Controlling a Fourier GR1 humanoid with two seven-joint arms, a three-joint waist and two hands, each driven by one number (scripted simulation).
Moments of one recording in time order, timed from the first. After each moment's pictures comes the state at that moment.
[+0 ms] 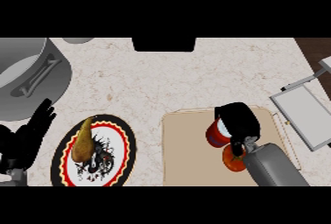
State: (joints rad) left arm 0.01 0.37 0.08 -1.41 0.16 0.01 0.09; right arm -0.32 -0.25 0.38 -1.38 1.17 0.32 0.26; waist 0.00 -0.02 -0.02
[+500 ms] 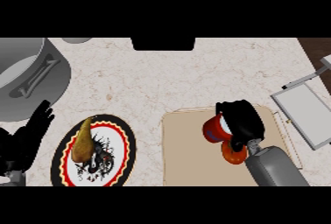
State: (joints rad) left arm 0.02 0.36 0.11 -1.41 0.15 -0.01 0.08; right arm -0.29 -0.24 0.35 -1.44 1.23 0.22 0.23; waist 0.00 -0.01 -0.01
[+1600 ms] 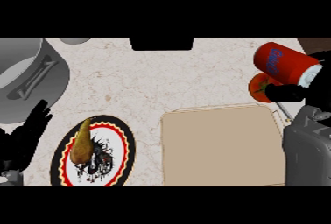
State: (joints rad) left arm 0.01 0.36 0.13 -1.41 0.14 -0.03 0.10; right arm -0.51 -0.06 -0.16 -1.81 1.26 0.15 1.03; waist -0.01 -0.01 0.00
